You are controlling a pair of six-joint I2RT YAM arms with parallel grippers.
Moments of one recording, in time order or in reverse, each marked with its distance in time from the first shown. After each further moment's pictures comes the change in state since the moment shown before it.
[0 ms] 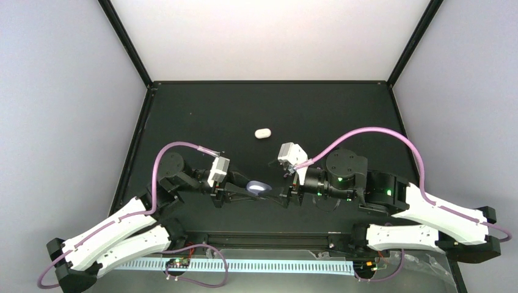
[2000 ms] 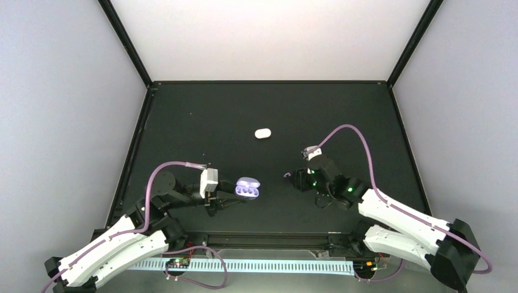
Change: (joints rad) left arm 0.003 -0.263 -0.186 -0.165 -0.237 0.043; right arm -0.454 -0.016 -0.593 0.133 0.180 0.454
